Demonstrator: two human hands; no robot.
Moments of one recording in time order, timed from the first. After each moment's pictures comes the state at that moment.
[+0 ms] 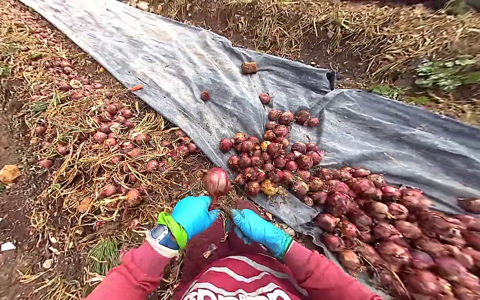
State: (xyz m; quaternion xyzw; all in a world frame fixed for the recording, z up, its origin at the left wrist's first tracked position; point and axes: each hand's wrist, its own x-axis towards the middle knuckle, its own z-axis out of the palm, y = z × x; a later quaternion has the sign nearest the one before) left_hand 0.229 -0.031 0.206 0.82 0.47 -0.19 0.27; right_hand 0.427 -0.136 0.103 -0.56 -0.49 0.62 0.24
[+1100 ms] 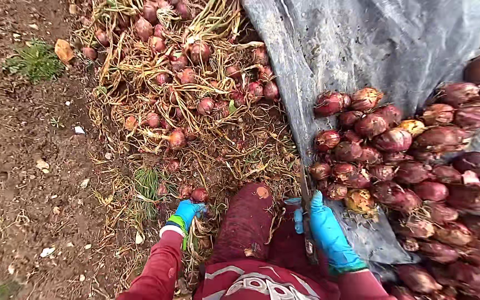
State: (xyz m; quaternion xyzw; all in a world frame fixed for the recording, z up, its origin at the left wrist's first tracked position) left_hand 0.029 -0.030 -0.046 0.23 0.82 -0.02 0.53; right_hand 0.432 -0.028 -0.003 -0.70 -0.21 0.64 0.22
